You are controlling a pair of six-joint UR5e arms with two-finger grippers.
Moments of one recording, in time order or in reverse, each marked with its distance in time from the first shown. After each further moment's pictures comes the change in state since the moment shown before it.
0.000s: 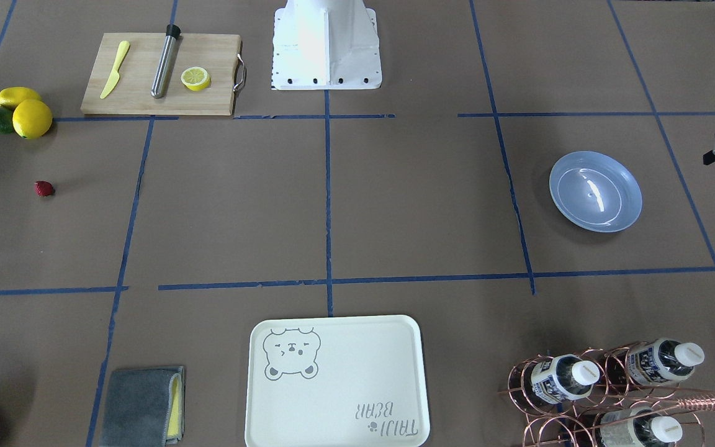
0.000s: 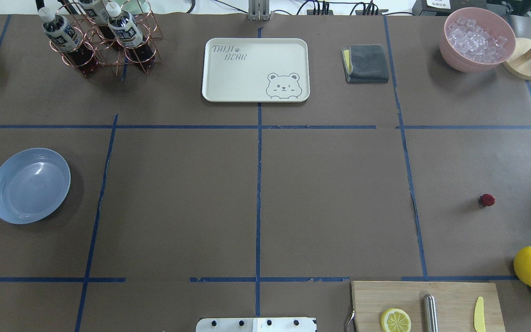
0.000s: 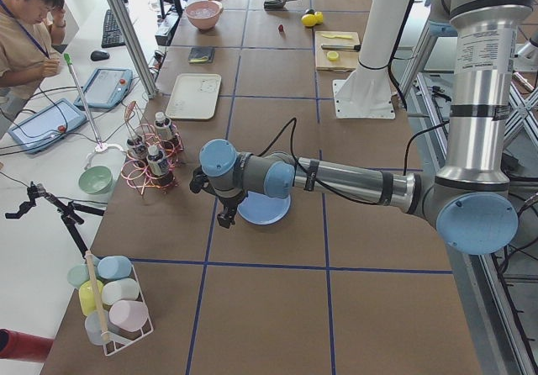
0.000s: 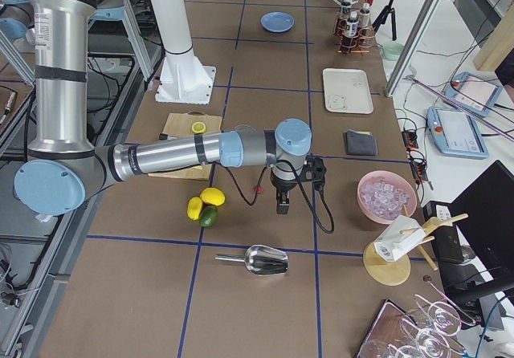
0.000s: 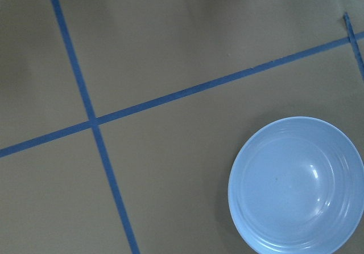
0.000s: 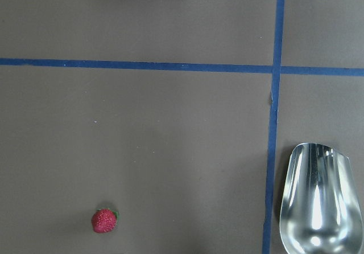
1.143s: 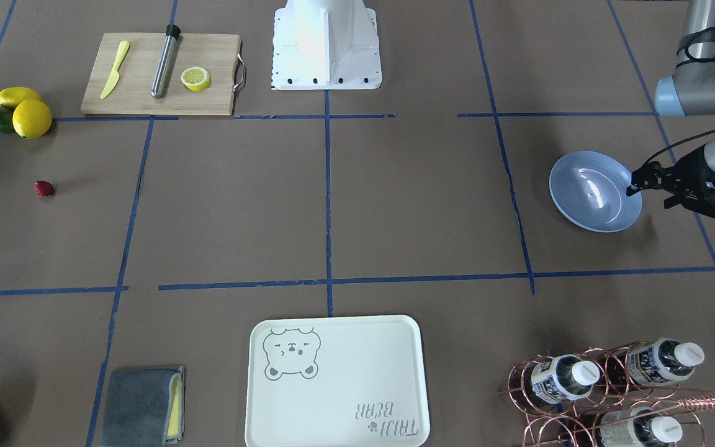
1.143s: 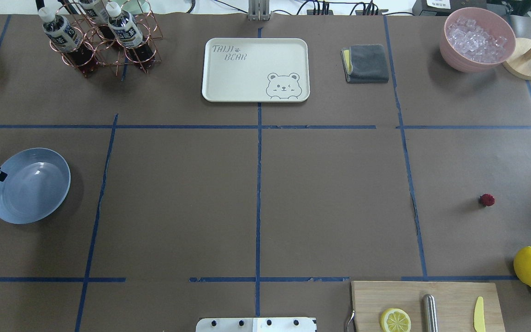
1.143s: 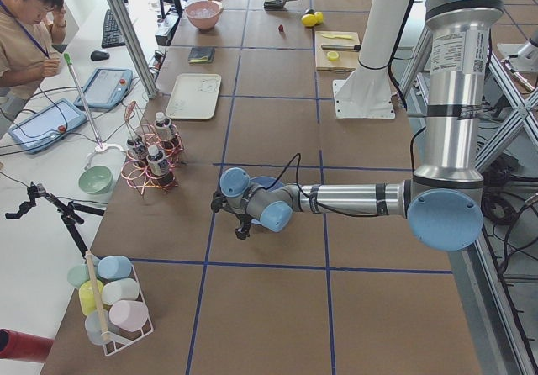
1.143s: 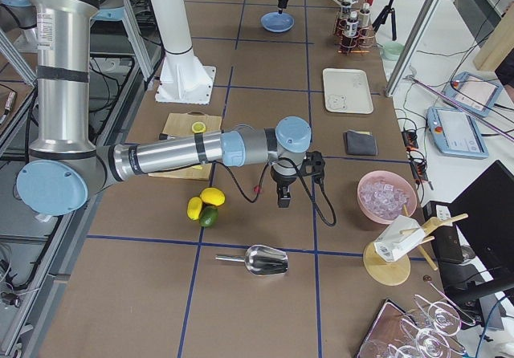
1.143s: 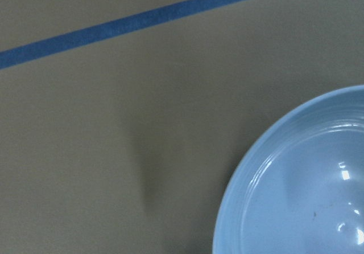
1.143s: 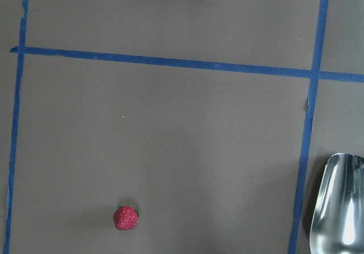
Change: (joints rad) left arm 0.257 0.001 0.255 -0.463 0.104 -0.375; right arm -0.040 -0.002 0.001 0.042 0.039 -0.010
